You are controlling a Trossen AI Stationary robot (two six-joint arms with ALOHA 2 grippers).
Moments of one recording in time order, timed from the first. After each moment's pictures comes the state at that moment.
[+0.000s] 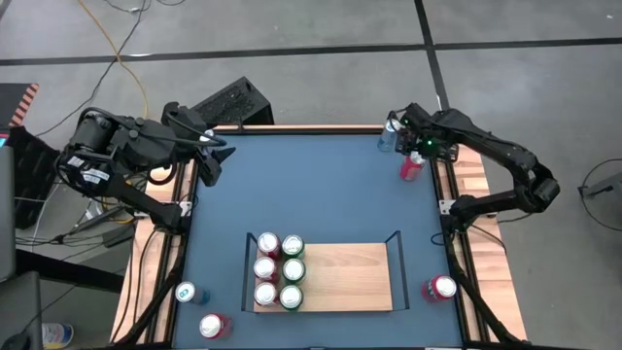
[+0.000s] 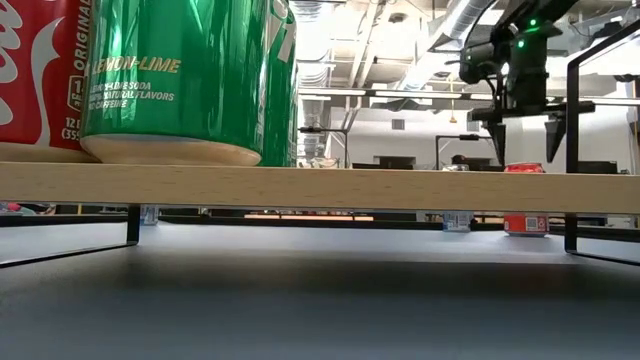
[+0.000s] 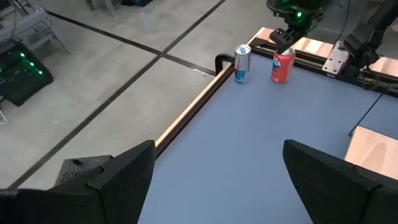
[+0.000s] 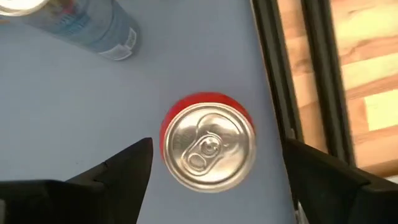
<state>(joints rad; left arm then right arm) -0.17 1.31 2.09 -1.40 -0.74 -0.37 -0.83 1.26 1.05 -1.19 0.22 0.96</state>
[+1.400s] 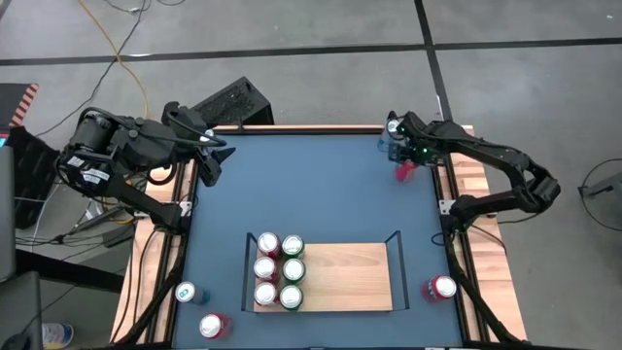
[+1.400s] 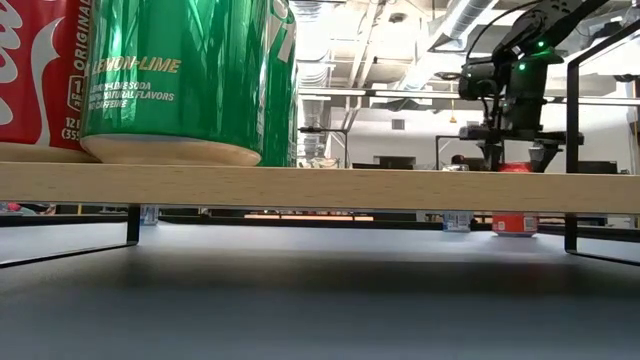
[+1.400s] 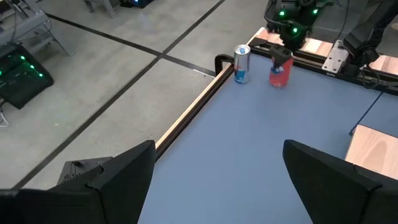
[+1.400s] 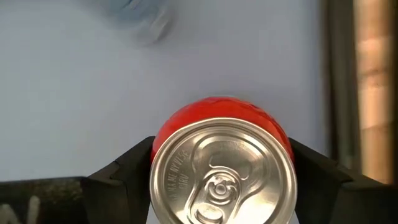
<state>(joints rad) -0.17 1.31 2.09 -1.40 -0.74 -0.36 -0.81 1.26 0.88 -0.92 0.10 0.84</state>
